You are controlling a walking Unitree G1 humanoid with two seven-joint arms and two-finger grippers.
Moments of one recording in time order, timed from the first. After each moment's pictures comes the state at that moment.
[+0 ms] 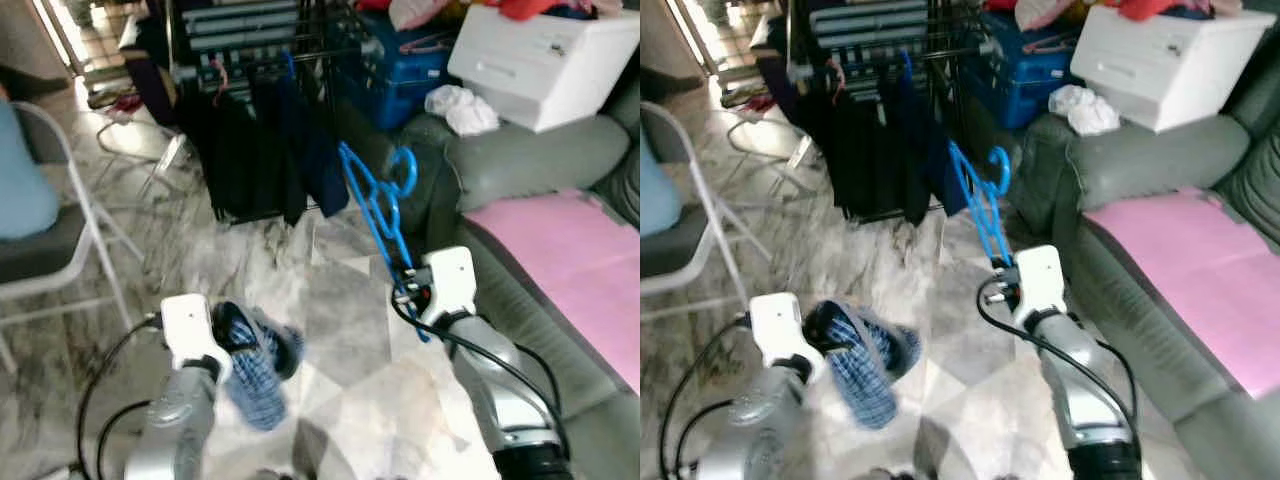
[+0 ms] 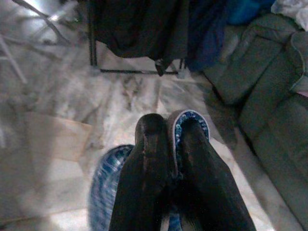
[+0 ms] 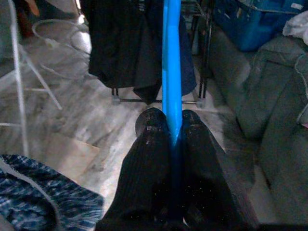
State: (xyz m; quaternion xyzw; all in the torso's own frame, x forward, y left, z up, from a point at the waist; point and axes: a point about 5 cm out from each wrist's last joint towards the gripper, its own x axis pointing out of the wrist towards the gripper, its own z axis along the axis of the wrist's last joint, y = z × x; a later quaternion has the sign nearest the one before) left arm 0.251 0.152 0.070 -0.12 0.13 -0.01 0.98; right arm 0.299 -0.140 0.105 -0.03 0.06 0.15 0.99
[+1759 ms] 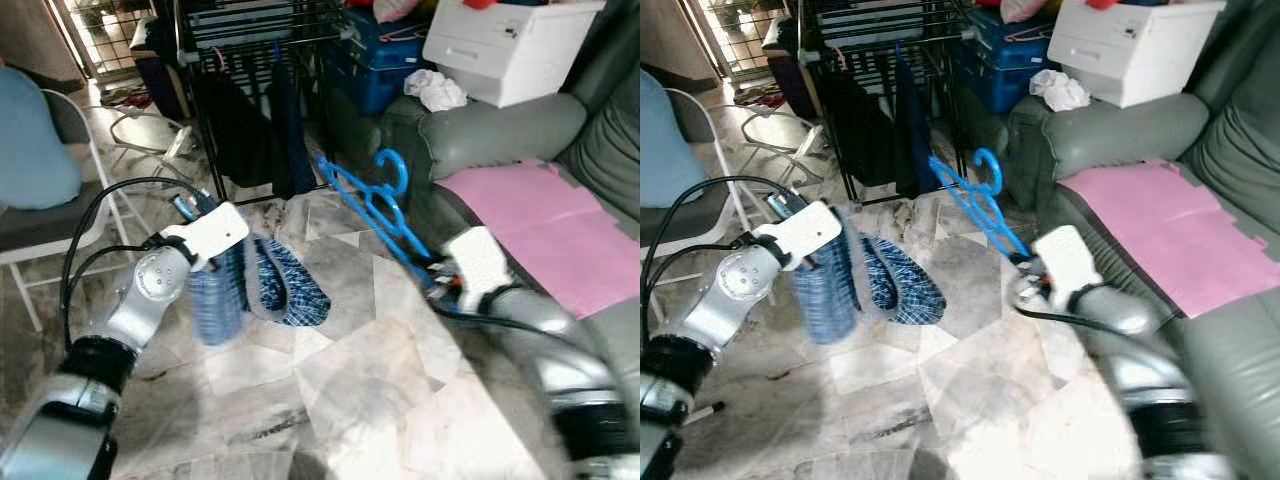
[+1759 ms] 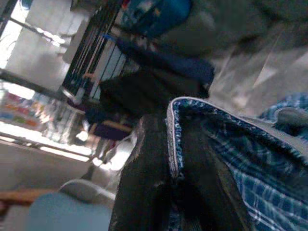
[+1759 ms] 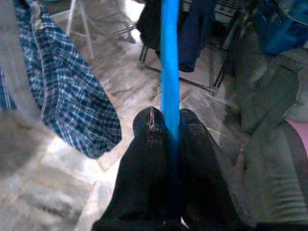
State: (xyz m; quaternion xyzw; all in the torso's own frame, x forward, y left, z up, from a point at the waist) left arm 0.365 0.198 0.149 0.47 0.00 -0.14 0.87; right arm 0.315 -0.195 0.133 -0.16 0.09 0.28 0.94
